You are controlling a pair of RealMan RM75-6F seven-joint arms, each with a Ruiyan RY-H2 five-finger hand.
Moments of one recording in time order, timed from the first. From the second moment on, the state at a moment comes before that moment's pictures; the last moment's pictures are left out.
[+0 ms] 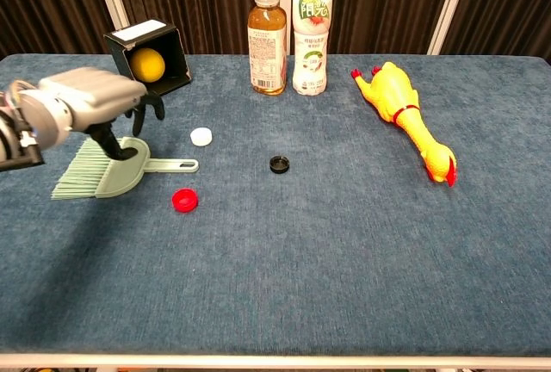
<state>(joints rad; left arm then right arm) -0.73 -1.66 -0.21 -1.45 0.79 0.99 0.90 0.07 -1.05 0.09 -1.62 -1.54 1.56 -0.01</state>
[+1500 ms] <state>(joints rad) -0.87 -1.80 -0.08 -1.37 0.66 1.09 1.06 0.05 -1.06 0.09 -1.58 -1.50 1.55 0.03</state>
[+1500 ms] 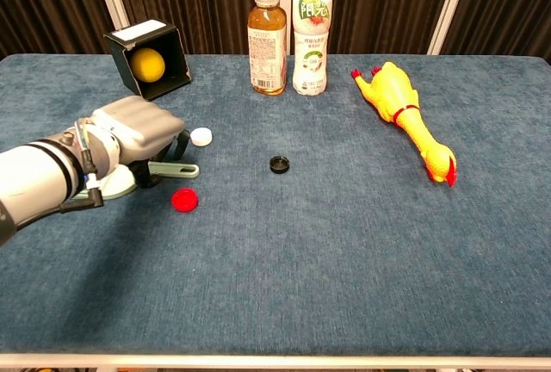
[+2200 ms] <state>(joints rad) -0.84 -1.82 -0.08 -1.35 0.71 1.10 1.01 0.04 -1.06 0.10 -1.59 -1.50 1.56 0.03</state>
